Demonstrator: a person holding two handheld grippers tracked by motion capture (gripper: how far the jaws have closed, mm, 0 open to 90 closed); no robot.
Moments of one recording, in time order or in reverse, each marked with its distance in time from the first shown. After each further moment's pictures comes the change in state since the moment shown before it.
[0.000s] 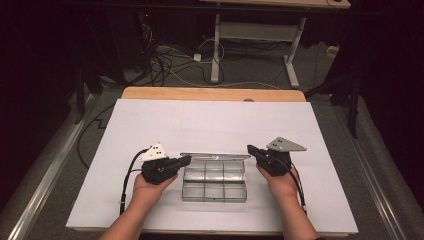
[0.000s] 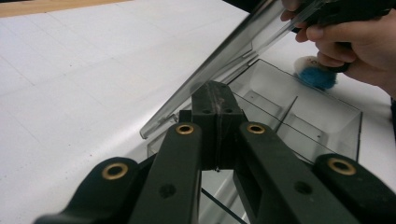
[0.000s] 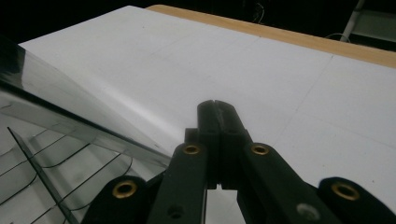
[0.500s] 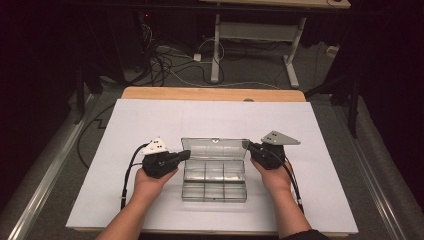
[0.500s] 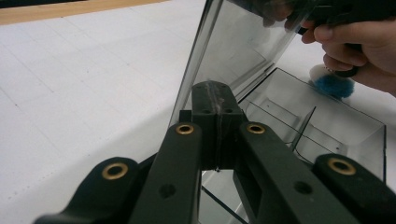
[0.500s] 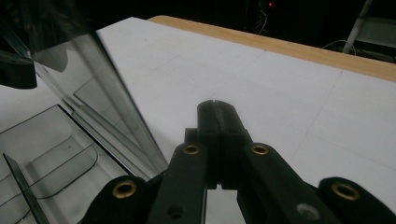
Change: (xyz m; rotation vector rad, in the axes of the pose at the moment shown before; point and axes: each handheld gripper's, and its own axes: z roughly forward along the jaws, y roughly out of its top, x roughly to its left) left arm 0.011 0.008 0.005 0.000 0.027 -0.013; right arm 0.002 0.014 0.017 -0.027 0.014 0.007
